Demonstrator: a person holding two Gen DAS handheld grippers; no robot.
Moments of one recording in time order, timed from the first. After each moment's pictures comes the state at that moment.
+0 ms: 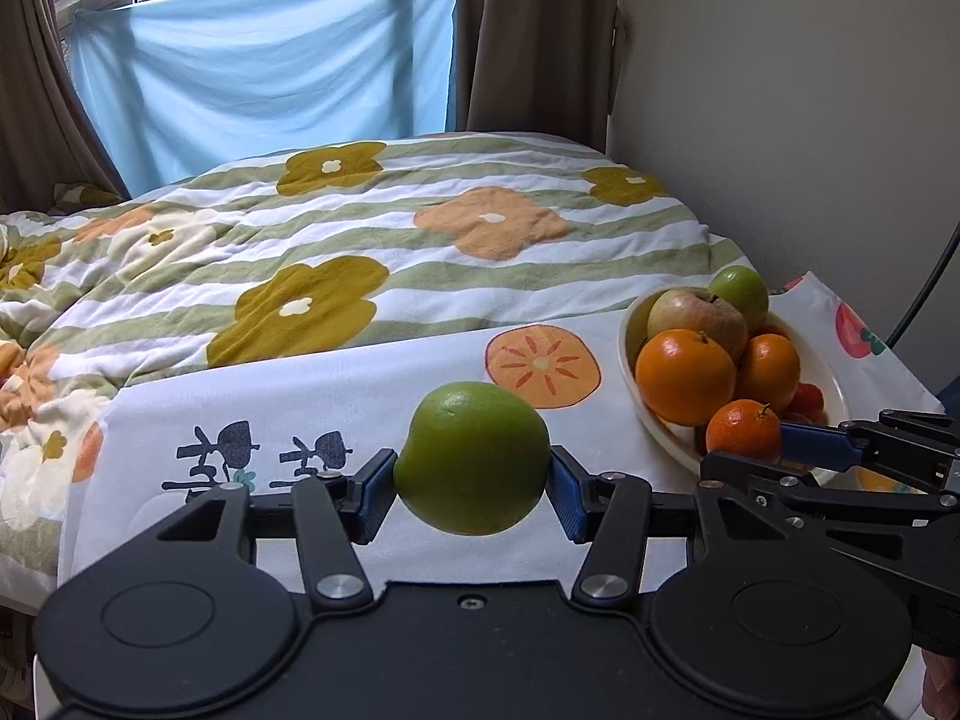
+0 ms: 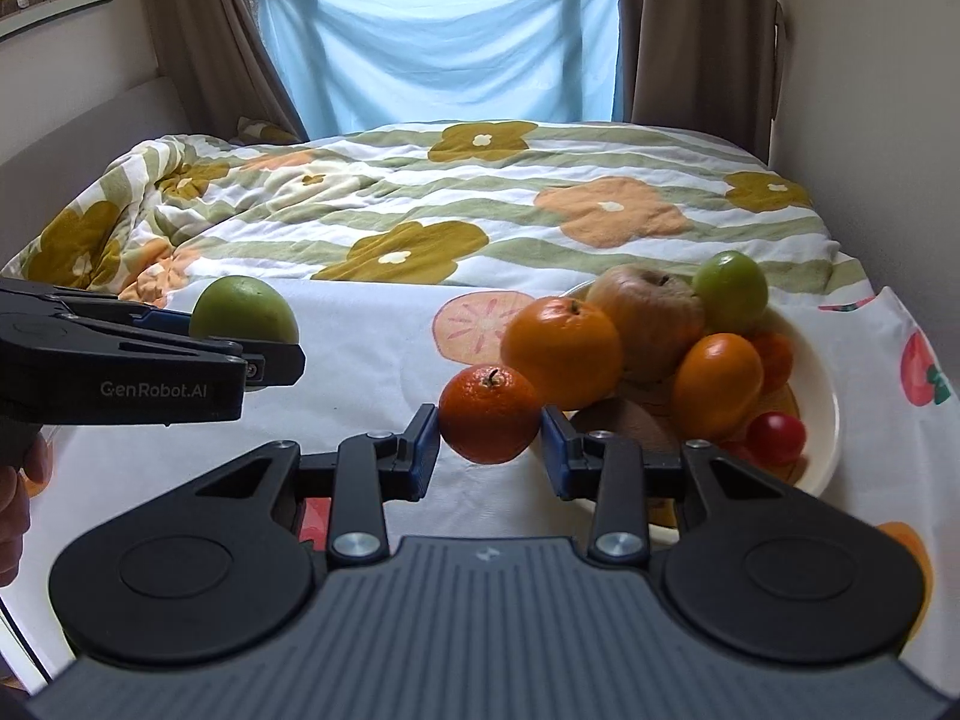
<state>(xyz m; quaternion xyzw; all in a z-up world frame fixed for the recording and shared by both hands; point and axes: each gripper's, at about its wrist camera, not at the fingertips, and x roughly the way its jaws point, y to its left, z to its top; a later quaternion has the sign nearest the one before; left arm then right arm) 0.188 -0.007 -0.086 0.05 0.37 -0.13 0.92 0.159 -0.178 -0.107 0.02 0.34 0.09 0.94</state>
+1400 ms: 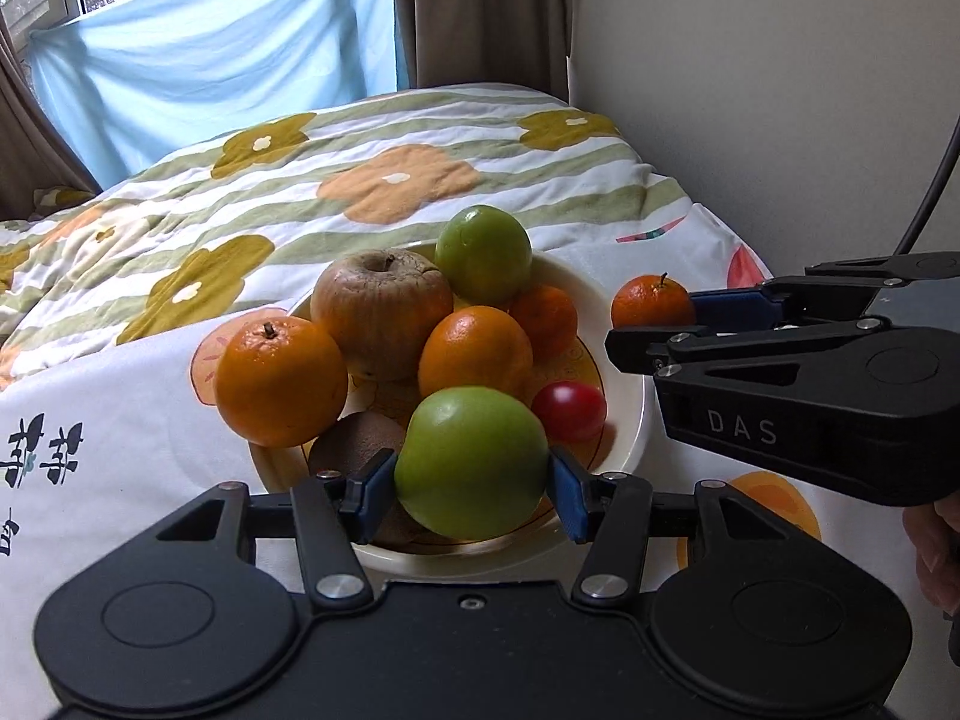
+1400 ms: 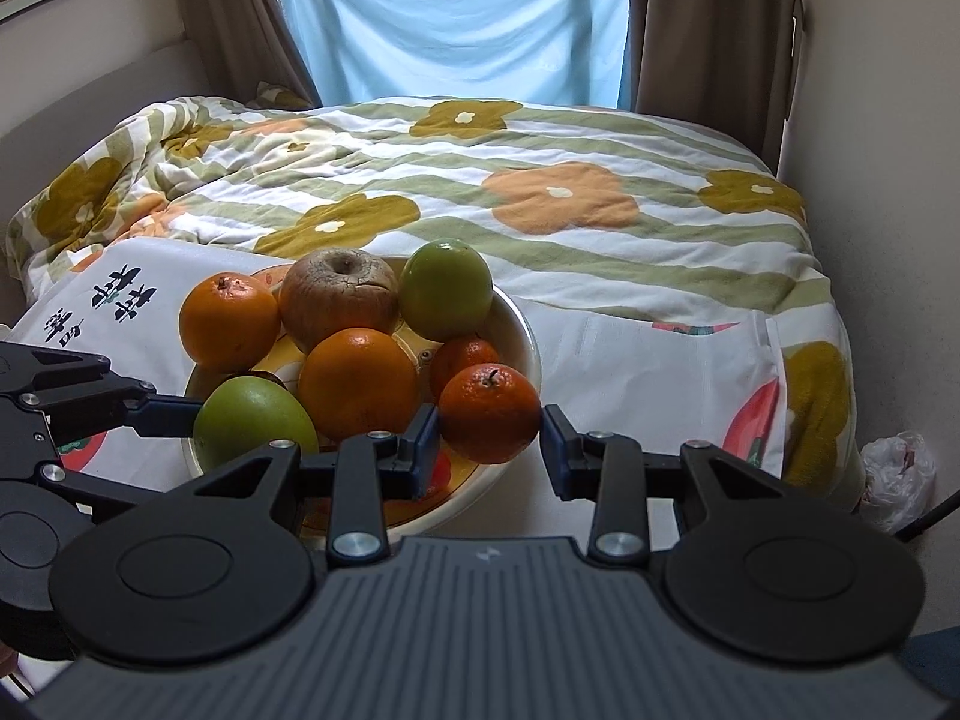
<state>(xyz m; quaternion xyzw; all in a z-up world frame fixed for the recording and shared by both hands) 0.180 -0.227 -0.124 0.09 0.41 -0.10 0.90 0.210 -0.369 -0.127 -0.03 0.36 0.15 0.92</state>
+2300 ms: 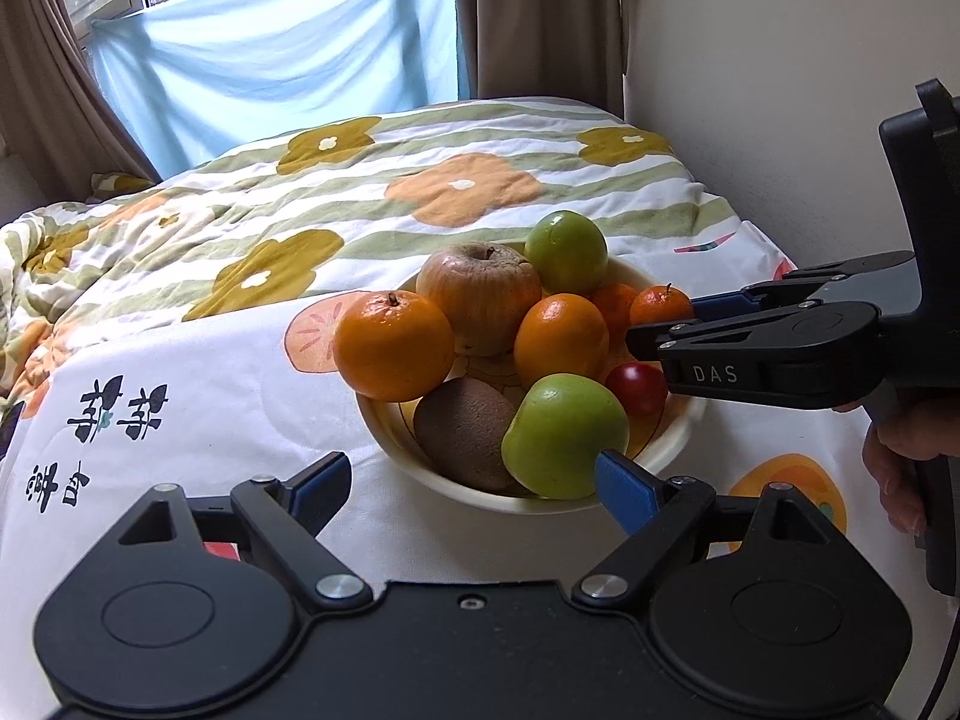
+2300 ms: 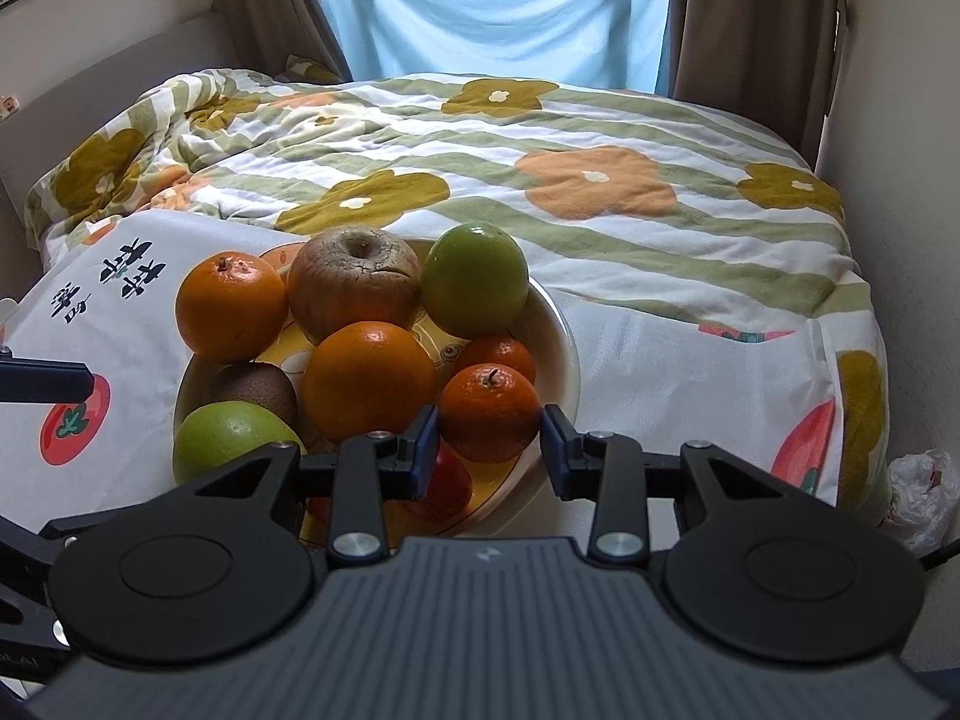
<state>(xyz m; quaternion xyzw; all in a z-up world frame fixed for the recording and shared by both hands) 0.152 -0.197 -0.108 0.07 0.40 -0.05 0.91 0.232 -0.356 -0.140 -0.04 0.37 0.19 0.91</state>
